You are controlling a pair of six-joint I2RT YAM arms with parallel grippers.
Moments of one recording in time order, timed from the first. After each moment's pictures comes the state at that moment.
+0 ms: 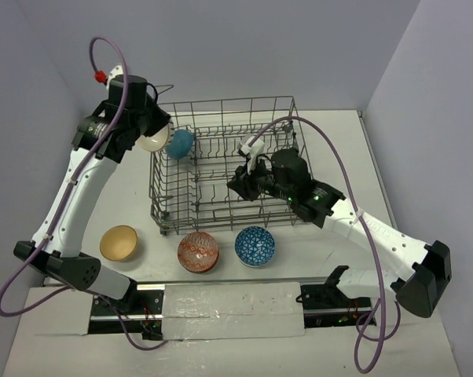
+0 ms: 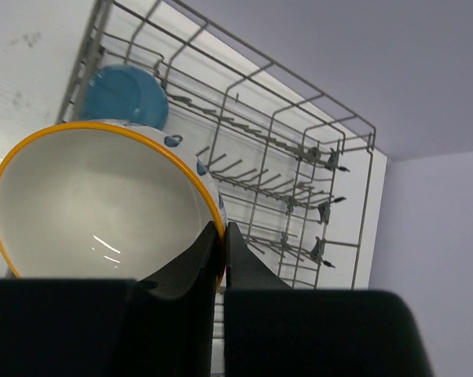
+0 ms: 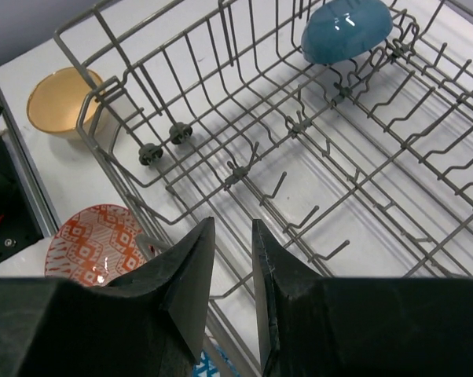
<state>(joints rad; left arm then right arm) -0.39 1.47 1.87 -0.91 -0.27 -0.87 0.78 1.17 1.04 -0.17 -0.20 0.02</state>
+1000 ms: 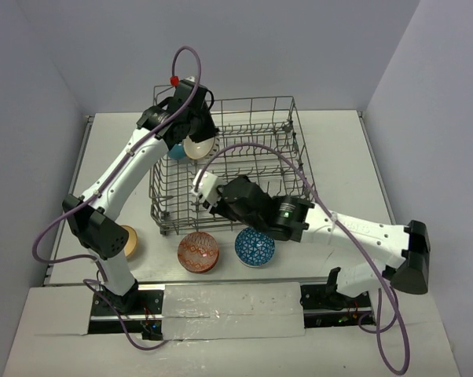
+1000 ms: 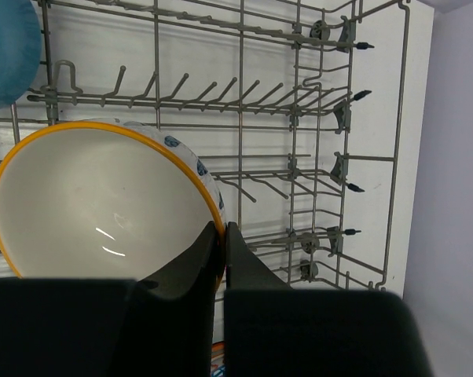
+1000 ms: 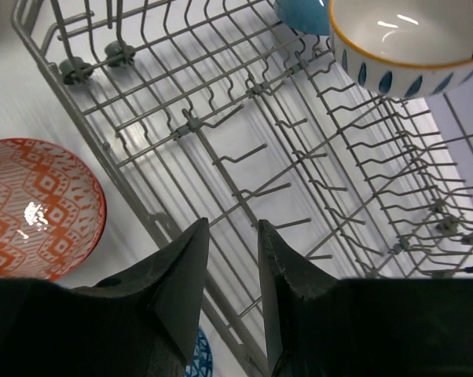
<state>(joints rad) -0.58 1.78 1.96 -0.87 -0.13 -0.78 1.16 1.30 1.19 -0.41 0.34 -0.27</state>
